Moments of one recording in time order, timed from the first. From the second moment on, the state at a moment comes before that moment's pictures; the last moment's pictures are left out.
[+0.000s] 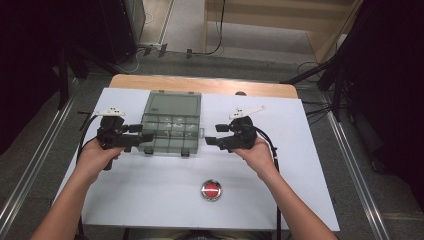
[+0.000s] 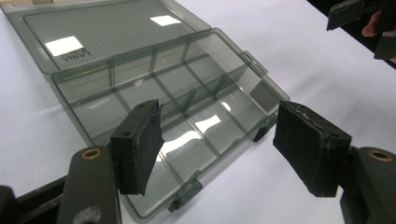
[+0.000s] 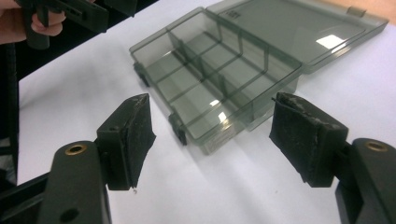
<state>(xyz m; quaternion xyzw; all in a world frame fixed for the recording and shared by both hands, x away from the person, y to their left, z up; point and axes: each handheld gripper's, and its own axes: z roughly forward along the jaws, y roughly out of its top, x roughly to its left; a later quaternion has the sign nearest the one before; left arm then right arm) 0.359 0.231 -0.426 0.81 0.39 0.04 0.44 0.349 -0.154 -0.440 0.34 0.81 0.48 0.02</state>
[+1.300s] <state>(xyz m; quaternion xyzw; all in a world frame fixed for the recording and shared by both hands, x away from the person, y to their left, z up) 0.303 0.211 -0.445 0.84 0.34 0.03 0.42 0.292 -0.184 -0.458 0.34 0.82 0.46 0.00</state>
